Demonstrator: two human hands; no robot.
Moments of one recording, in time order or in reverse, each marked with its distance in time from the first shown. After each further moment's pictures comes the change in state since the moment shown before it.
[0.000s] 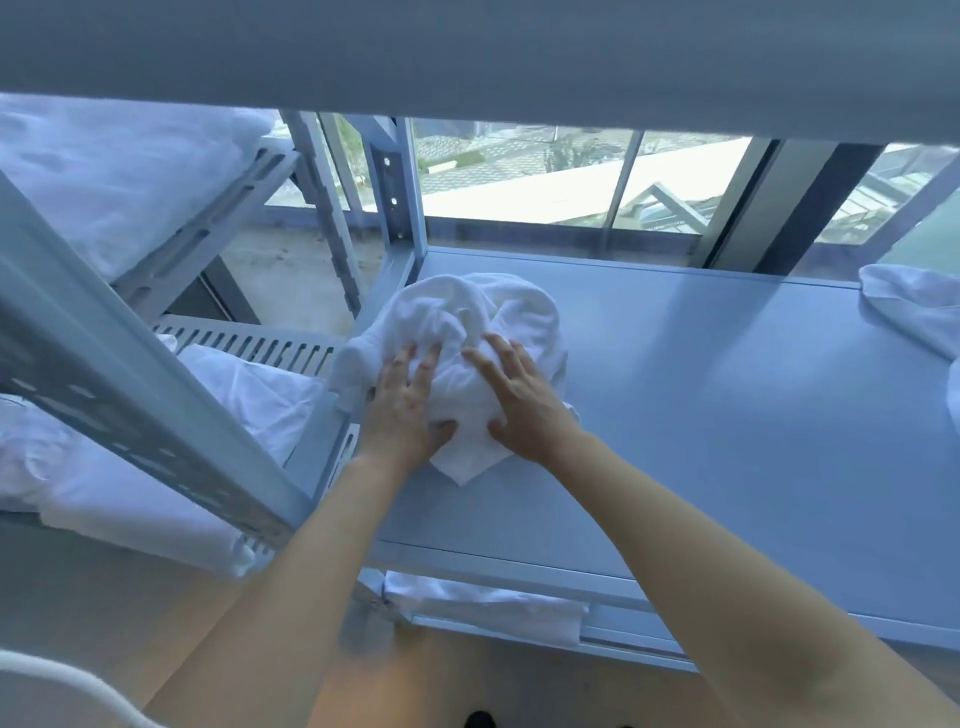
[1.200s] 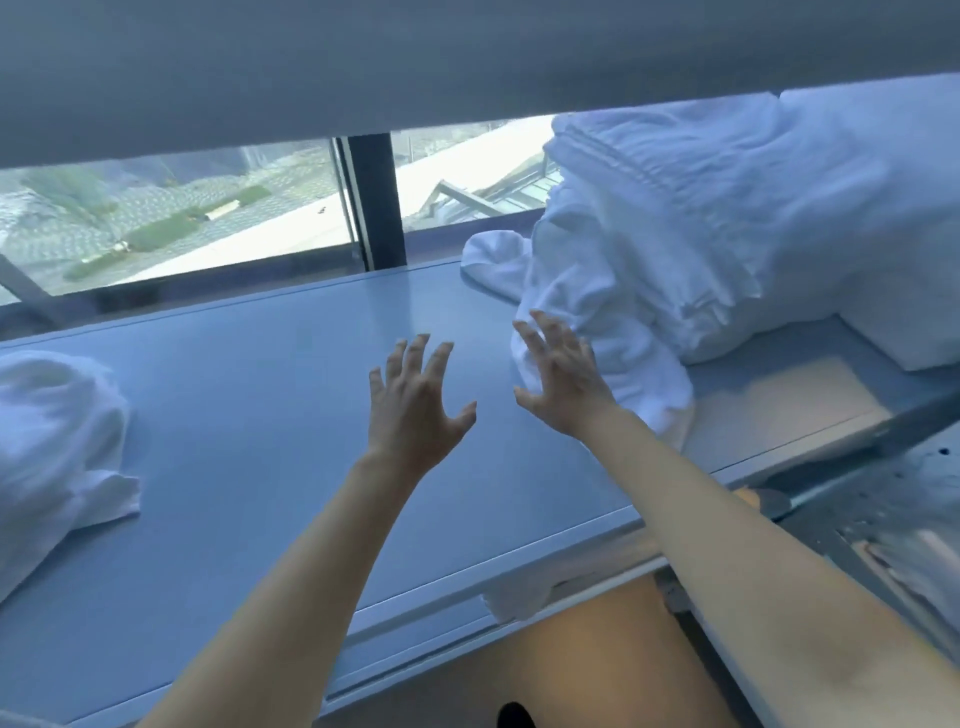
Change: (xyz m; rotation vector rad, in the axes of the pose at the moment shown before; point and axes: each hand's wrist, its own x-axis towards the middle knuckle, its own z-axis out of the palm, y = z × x) left_hand -0.002 0.517 0.171 -0.027 -0.014 0.487; right_hand -0.353 0.407 -0.194 -0.187 0.275 0.588
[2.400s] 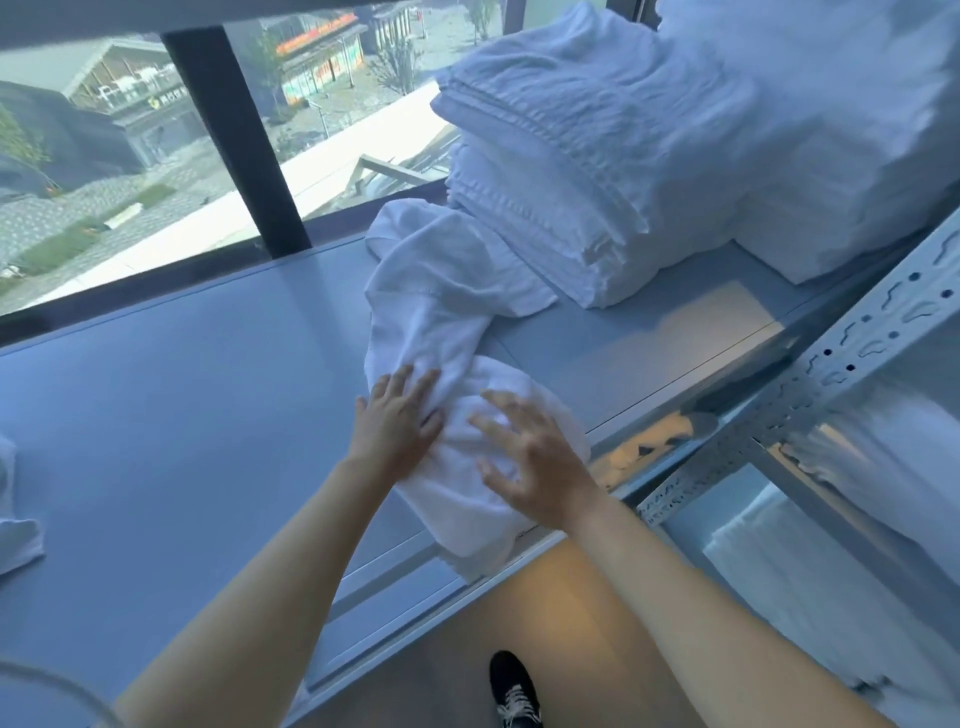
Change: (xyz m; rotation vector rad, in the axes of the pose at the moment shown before) left_hand -0.006 0.026 0.086 -0.005 -0.362 0.103; right_hand -0.160 0.005 0.013 0.266 0.078 -0.039
